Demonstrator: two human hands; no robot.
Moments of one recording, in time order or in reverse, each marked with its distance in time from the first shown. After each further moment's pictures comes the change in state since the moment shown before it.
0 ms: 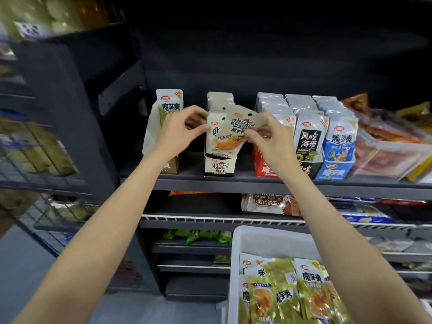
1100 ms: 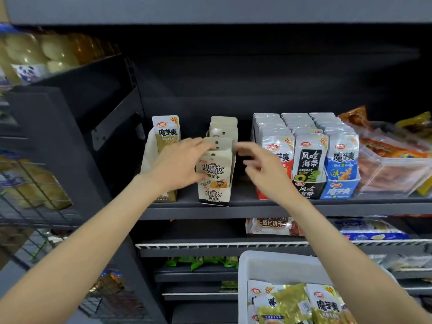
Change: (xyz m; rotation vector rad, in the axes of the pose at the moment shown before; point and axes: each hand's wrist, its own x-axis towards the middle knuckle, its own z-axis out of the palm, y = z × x) left_hand 0.002 0.038 -0.014 0.820 -0.384 0.174; right_hand 0.002 0.000 0.005 -0.045 -0.193 0.082
